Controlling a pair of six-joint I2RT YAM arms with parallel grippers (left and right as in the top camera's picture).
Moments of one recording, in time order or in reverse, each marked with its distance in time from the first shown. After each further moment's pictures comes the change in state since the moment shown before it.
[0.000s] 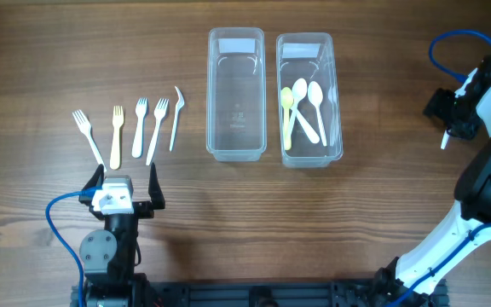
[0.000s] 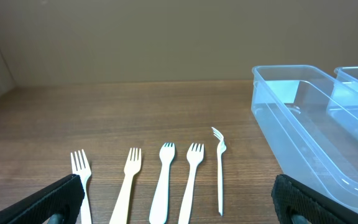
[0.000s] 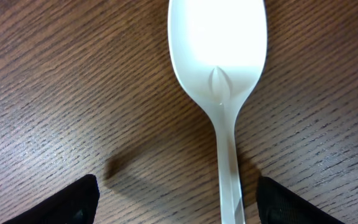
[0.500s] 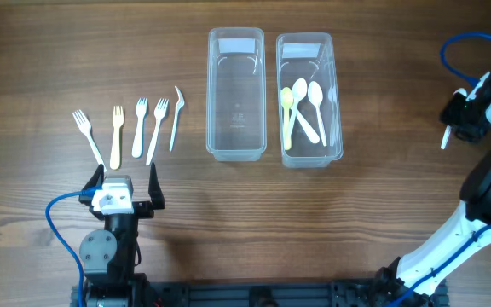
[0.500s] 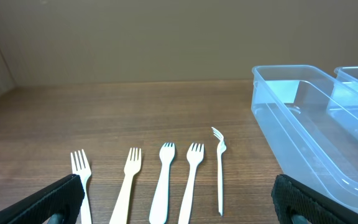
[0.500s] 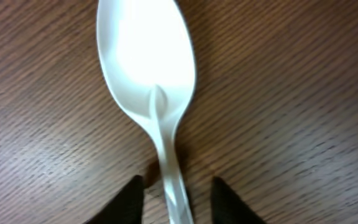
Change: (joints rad) left arm 0.000 0.000 0.000 0.000 0.000 0.000; right arm -0.054 0.004 0.000 0.026 -0.001 -0.014
